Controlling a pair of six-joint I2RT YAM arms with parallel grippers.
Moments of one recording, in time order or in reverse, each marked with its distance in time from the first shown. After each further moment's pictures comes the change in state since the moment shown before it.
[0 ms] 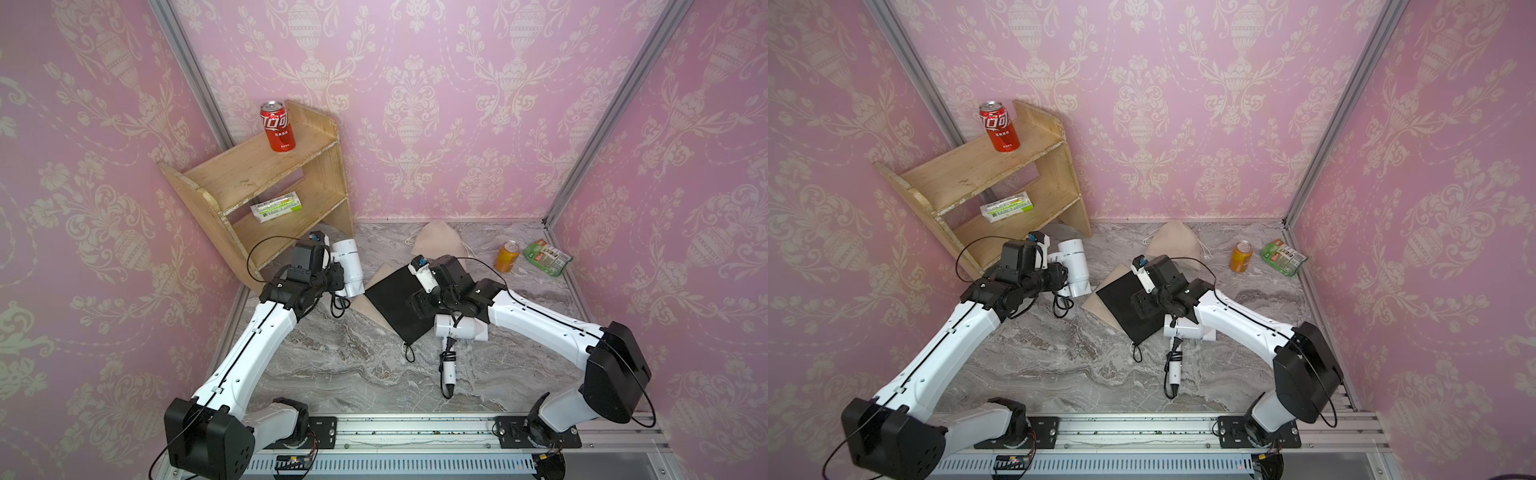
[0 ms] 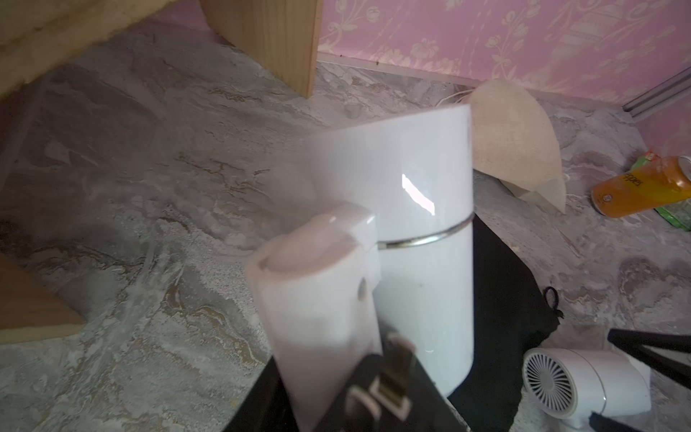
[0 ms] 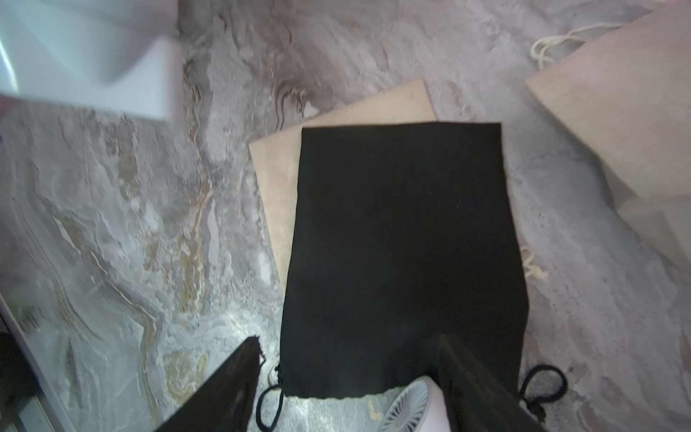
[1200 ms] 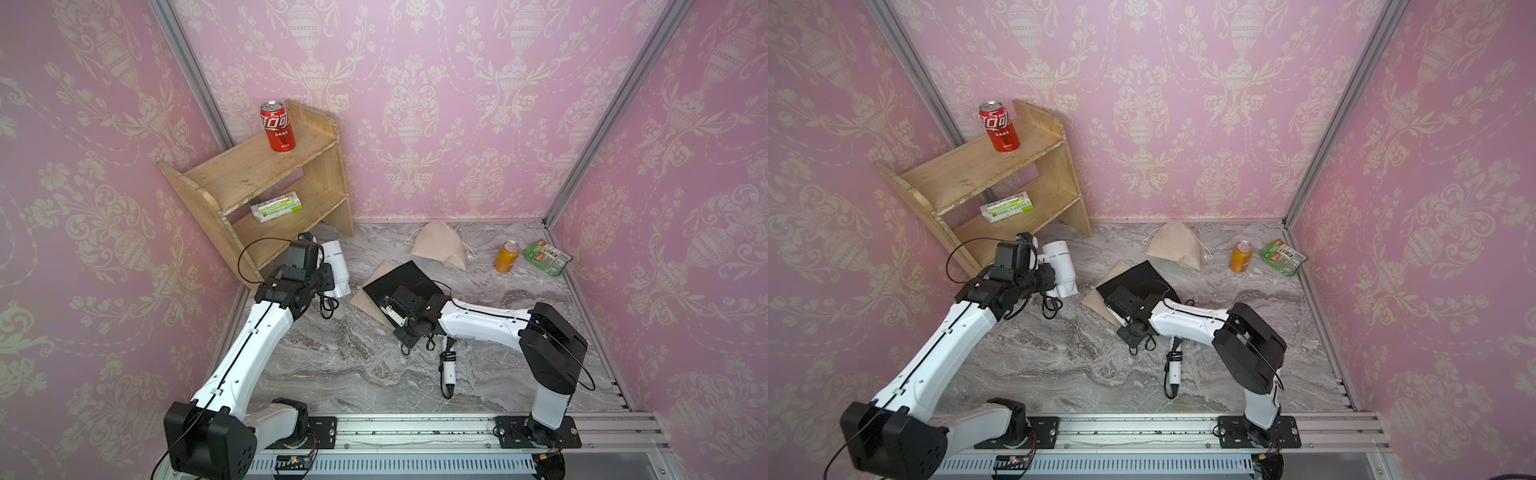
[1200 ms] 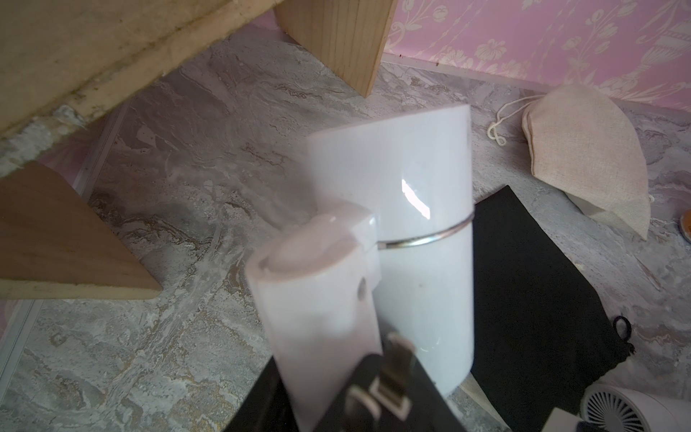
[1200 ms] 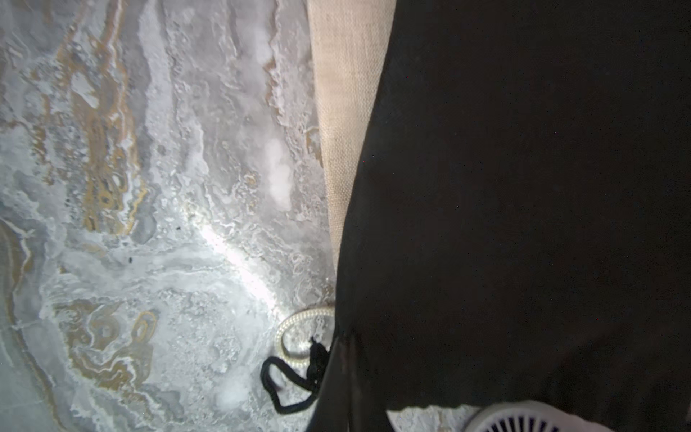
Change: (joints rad) left arm 0.044 -0.002 0.007 -0.038 -0.070 0.000; right arm 0.171 0.304 0.154 -0.151 0.100 -0.049
